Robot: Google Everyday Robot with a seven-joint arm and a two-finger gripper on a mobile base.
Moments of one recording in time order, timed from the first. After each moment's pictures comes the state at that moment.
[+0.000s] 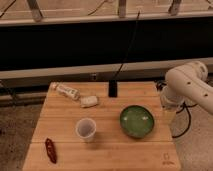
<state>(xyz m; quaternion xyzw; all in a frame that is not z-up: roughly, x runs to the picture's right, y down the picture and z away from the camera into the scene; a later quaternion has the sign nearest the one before) 0.285 0.106 0.684 -0.28 0.02 0.02 0.96</state>
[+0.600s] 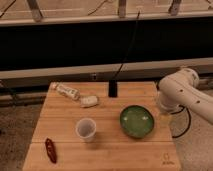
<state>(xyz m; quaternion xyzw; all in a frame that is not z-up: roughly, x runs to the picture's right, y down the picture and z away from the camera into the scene) 0.272 0.131 0.706 -0.28 0.01 -0.04 0.96</state>
